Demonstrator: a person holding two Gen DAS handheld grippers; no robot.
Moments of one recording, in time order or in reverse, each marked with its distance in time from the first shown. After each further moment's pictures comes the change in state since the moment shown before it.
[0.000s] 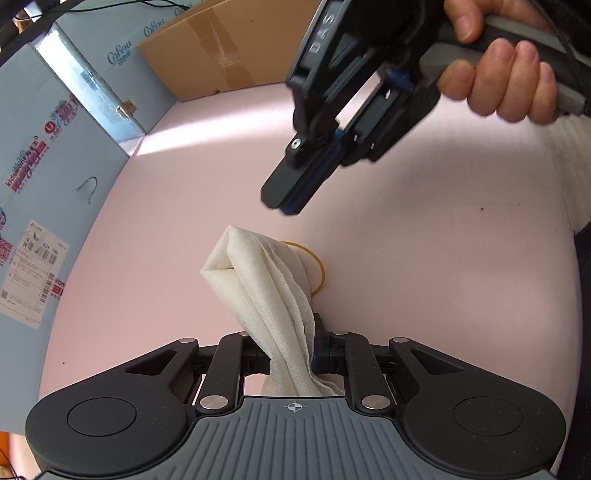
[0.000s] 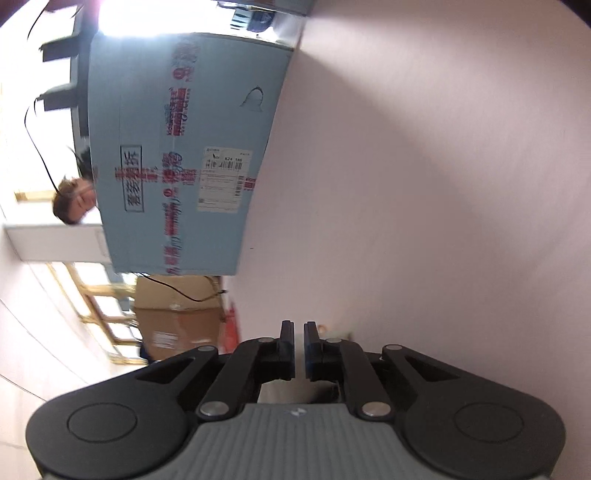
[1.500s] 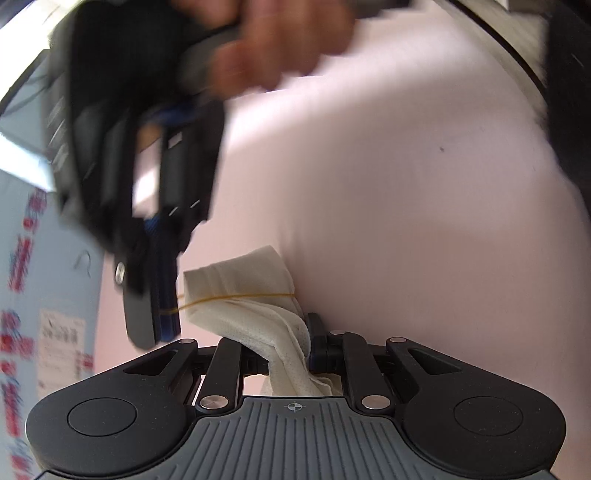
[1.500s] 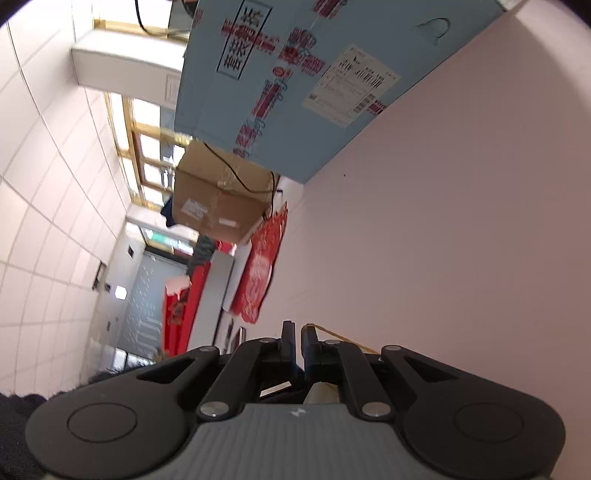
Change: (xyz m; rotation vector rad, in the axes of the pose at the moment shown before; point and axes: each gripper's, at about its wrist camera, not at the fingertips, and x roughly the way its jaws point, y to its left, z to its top) left arm 0.010 -0.036 0.001 0.404 0.020 0.102; right arm 0.083 0.068 0.033 -0.446 0.396 0.111
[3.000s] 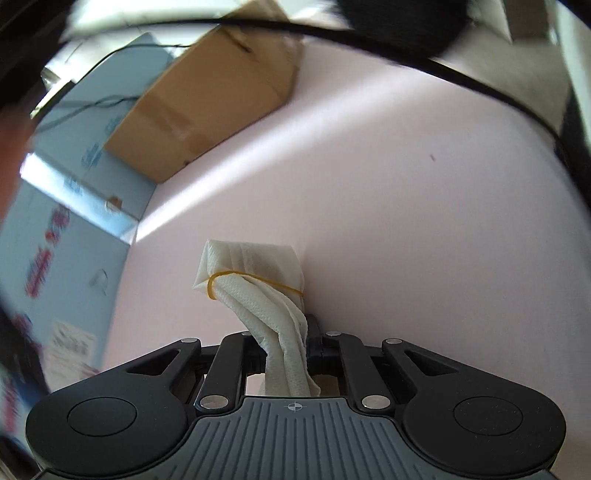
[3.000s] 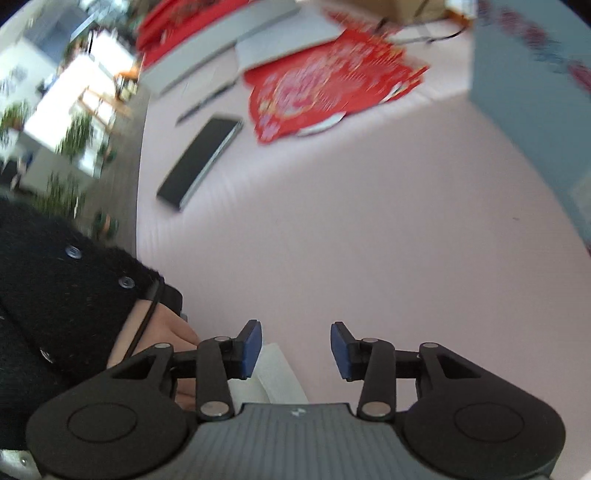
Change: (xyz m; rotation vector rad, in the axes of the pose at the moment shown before) left arm -0.002 0.001 -0.037 -0.172 -0.228 -0.007; right arm 0.062 0.166 0.047 -0.692 0.589 -0.295
